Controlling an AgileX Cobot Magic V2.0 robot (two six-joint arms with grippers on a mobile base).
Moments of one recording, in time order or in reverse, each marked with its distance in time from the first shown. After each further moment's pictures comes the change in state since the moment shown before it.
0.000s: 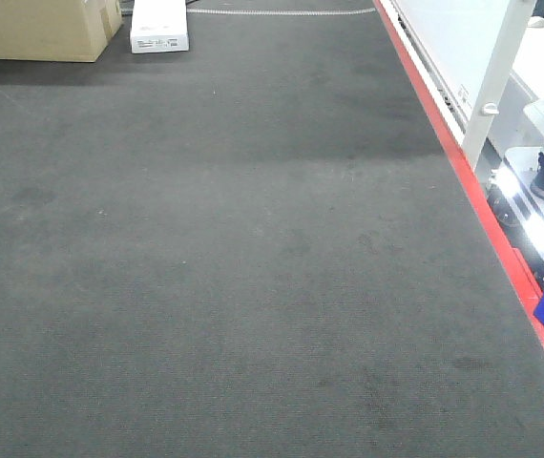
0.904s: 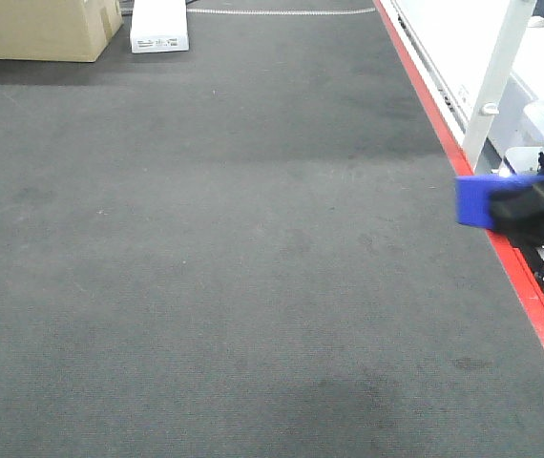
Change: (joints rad) left arm 0.000 0.000 0.000 0.000 0.000 0.000; right arm 0.000 0.780 -0.557 0.001 0.209 0.000
